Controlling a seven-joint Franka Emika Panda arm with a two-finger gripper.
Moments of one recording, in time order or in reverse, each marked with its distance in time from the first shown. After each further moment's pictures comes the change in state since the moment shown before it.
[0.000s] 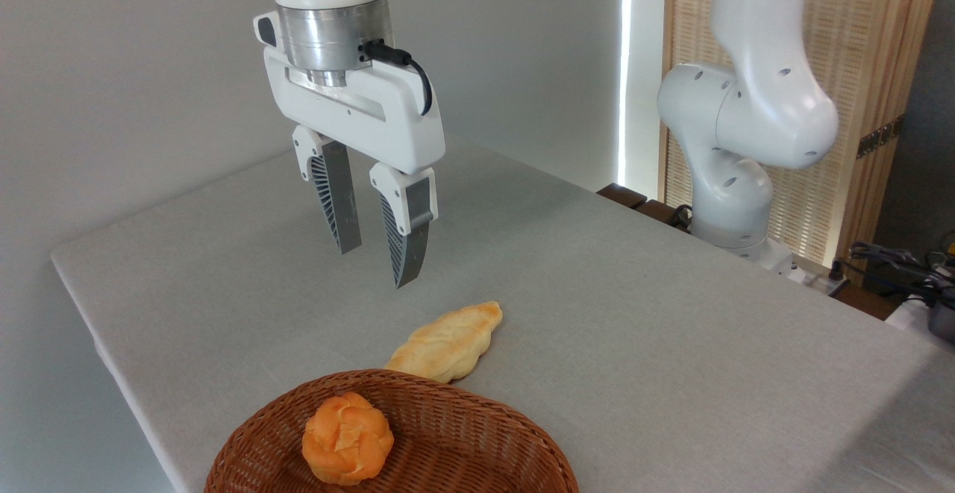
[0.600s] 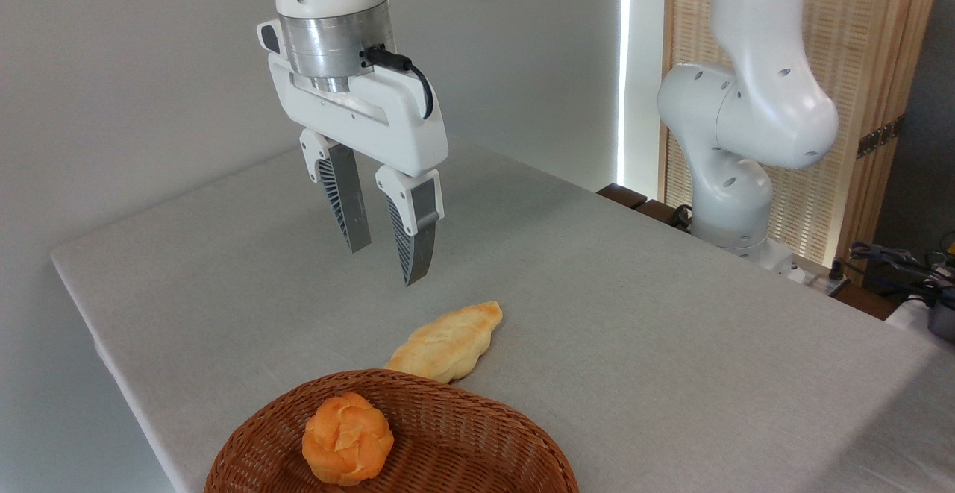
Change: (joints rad) arm -0.001 0.005 -0.005 0.002 0.000 -0.041 0.000
